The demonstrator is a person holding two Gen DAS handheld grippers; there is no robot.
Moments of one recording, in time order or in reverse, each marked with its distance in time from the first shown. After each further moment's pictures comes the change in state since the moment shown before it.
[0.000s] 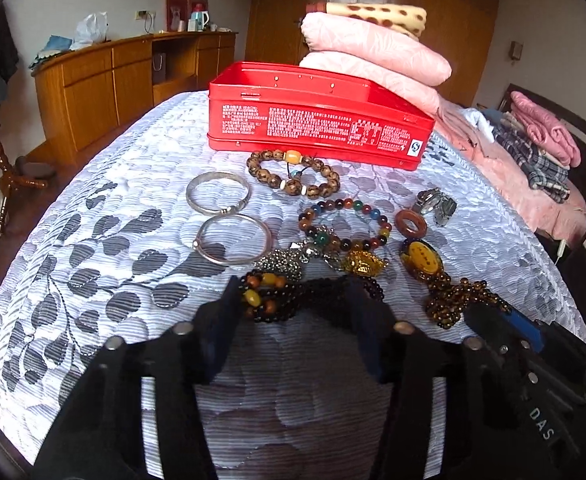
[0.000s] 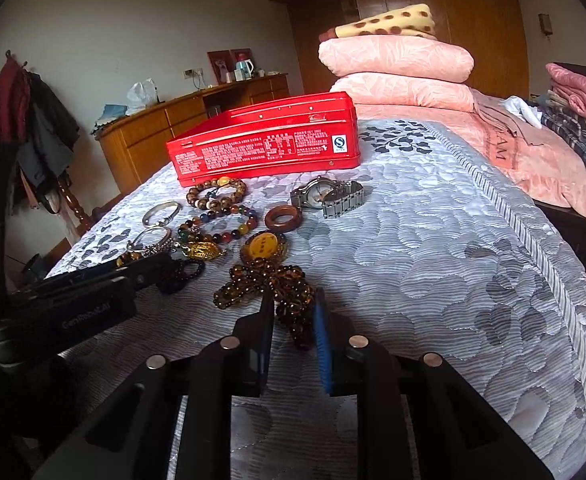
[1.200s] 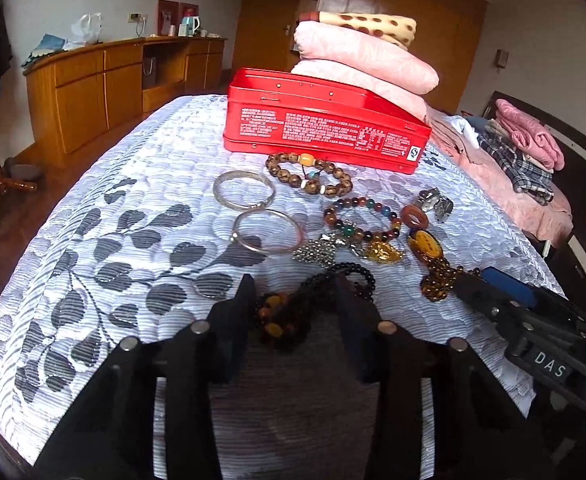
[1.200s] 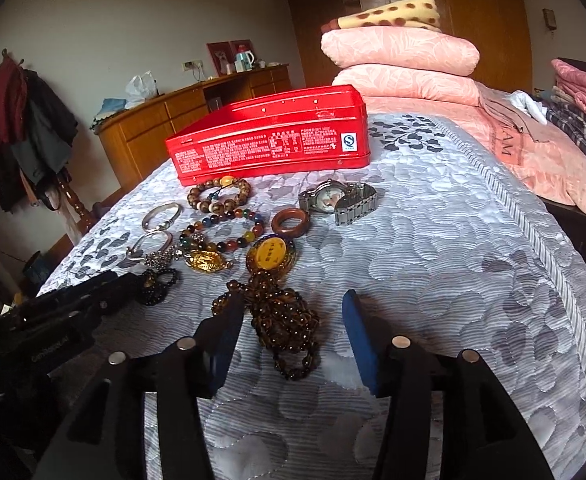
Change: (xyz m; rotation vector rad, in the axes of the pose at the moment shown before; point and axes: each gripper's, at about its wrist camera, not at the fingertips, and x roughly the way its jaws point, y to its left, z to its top) left arm -0.011 0.028 -0.008 0.008 -0.025 -0.064; right arm 0.013 0.005 0.013 -0.006 0.045 0.011
